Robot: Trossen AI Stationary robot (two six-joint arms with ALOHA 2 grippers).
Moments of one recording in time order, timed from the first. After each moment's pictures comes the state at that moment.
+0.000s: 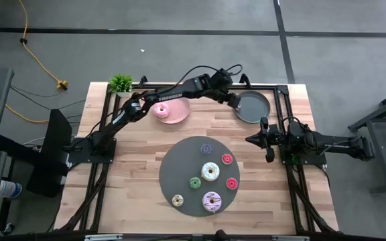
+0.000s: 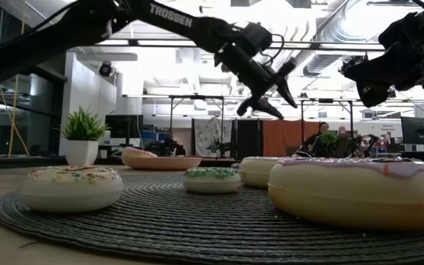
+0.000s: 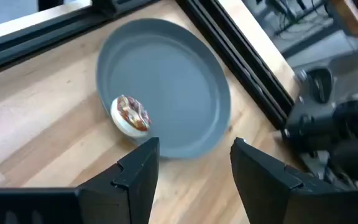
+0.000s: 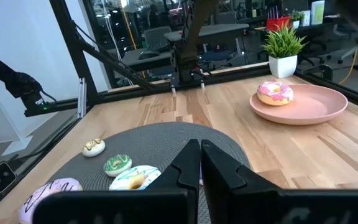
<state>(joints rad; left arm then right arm) 0.35 2.41 2.32 -0.56 0.12 -0.60 -0.13 0.12 0.01 0.06 -0.15 0.18</state>
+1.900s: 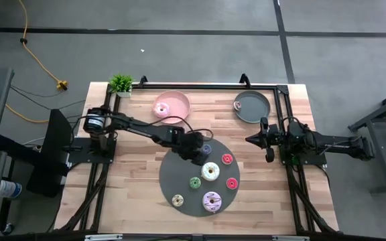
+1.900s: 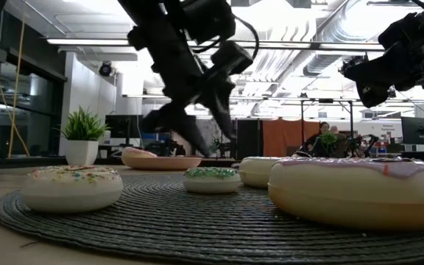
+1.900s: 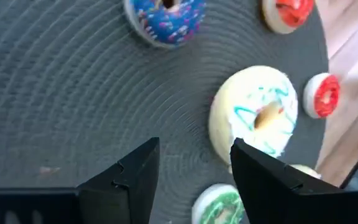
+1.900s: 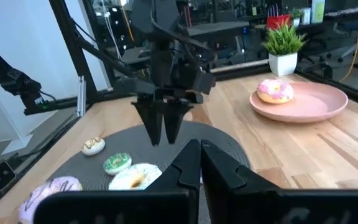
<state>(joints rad) -0.05 1.89 1.26 -0.36 0.16 -1.09 -0.13 0.12 0.01 0.06 -0.15 0.18</state>
